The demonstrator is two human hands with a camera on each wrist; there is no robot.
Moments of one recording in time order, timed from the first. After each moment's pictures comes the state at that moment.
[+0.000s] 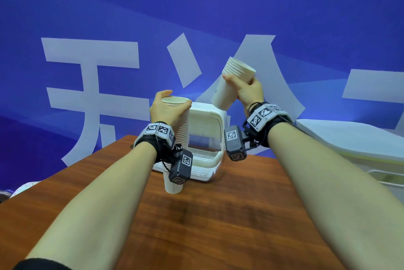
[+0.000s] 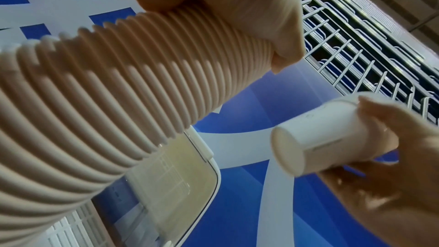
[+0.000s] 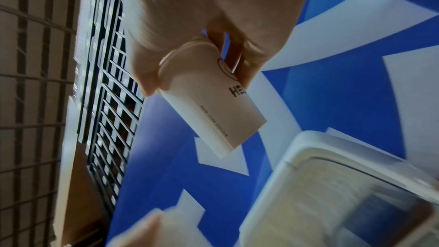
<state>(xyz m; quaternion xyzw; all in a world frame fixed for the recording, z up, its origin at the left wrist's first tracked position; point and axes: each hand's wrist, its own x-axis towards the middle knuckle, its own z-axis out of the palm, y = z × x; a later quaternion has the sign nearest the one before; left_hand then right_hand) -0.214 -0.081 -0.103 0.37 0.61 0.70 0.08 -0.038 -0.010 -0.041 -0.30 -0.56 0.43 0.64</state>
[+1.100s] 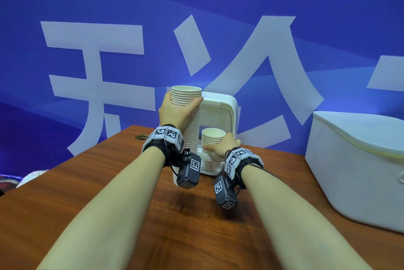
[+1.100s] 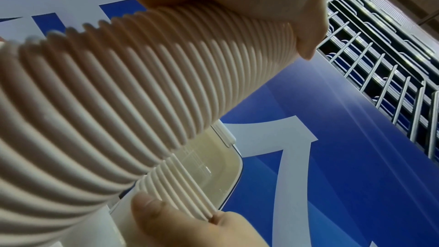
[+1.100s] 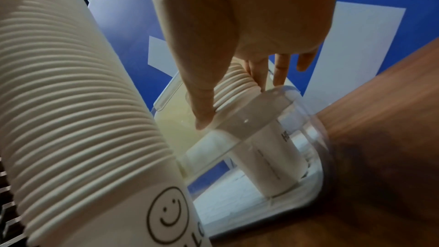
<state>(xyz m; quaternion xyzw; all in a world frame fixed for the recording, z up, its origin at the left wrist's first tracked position) -0.223 -0.063 -0.136 0.39 0.58 0.71 0.09 -0.101 0.025 -0.206 -0.62 -0.70 0.25 0.24</state>
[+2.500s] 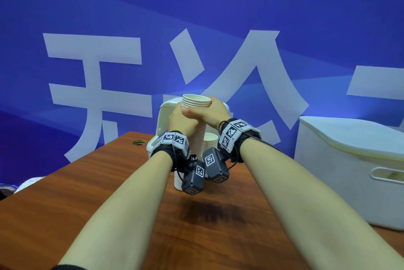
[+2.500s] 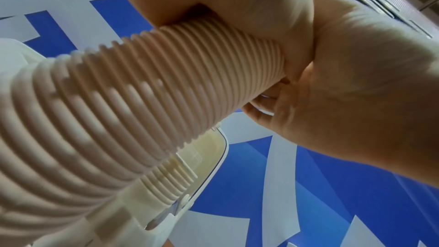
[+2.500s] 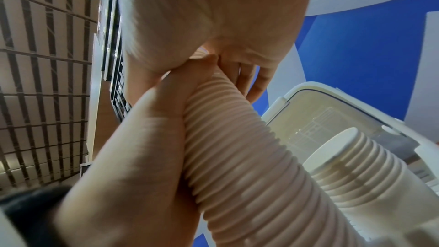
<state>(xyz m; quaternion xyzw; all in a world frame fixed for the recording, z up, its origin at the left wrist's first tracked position) -0.188 -0.074 -0.122 0.53 0.65 0.54 -0.03 -0.098 -0.035 -0.097 -0.31 -0.77 0.38 0.42</state>
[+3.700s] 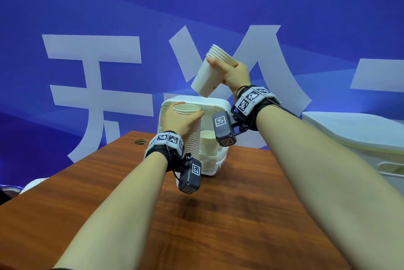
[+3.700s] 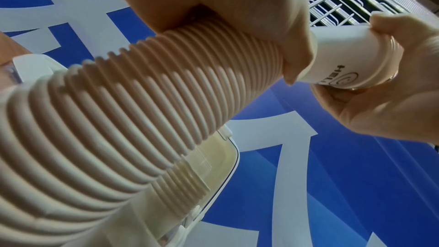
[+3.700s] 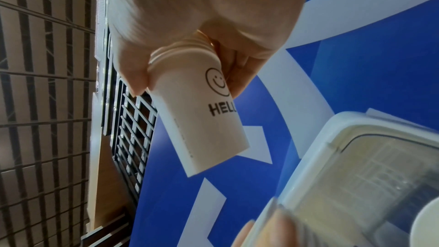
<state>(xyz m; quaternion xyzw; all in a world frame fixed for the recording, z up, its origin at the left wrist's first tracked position) -0.187 -0.105 -0.121 0.47 0.60 0.64 0.07 -0.075 -0.021 -0.024 -0.26 -0.63 0.43 0.58</state>
